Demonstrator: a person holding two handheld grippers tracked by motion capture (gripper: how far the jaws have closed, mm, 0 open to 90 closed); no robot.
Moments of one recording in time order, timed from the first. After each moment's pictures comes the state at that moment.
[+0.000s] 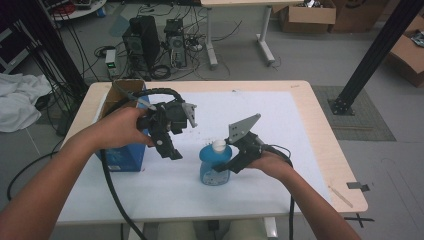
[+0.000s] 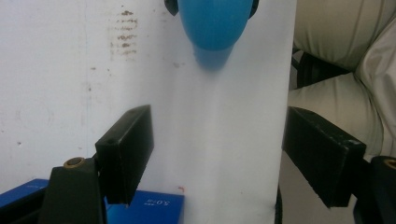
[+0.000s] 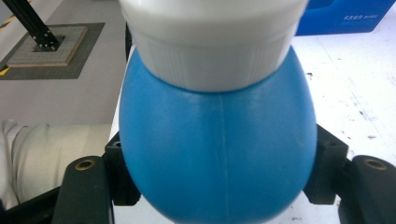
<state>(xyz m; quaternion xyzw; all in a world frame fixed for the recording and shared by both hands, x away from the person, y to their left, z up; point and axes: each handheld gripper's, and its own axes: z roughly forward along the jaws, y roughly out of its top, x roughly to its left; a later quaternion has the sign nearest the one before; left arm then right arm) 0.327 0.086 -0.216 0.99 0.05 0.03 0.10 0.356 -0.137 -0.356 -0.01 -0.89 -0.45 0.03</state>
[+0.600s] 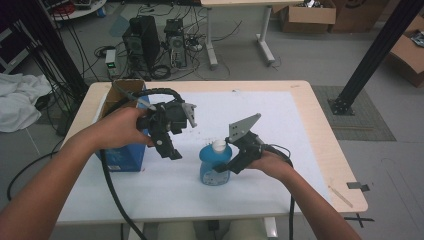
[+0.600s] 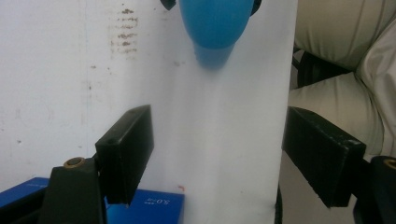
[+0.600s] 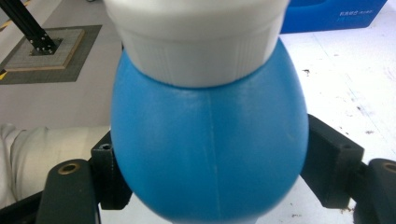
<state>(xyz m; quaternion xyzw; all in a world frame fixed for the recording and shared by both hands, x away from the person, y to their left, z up) 0.327 0.087 -0.217 0.99 0.05 0.03 0.10 0.357 -0.138 -0.357 -0.02 -0.89 -0.45 0.03</state>
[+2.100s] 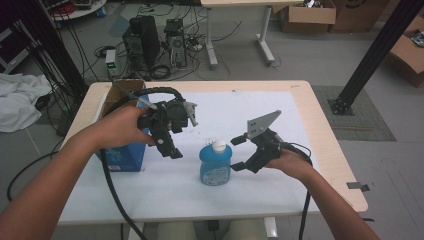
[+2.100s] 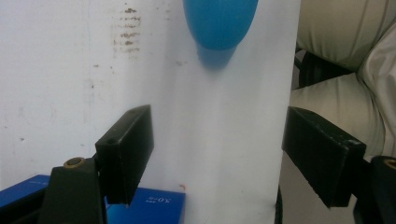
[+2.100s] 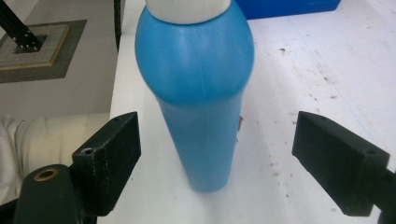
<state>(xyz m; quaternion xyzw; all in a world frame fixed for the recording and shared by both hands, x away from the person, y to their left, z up) 0.329 0.084 -0.215 0.99 0.05 0.03 0.10 0.352 -0.181 -0.338 -0.05 -0.90 -0.43 0.01</state>
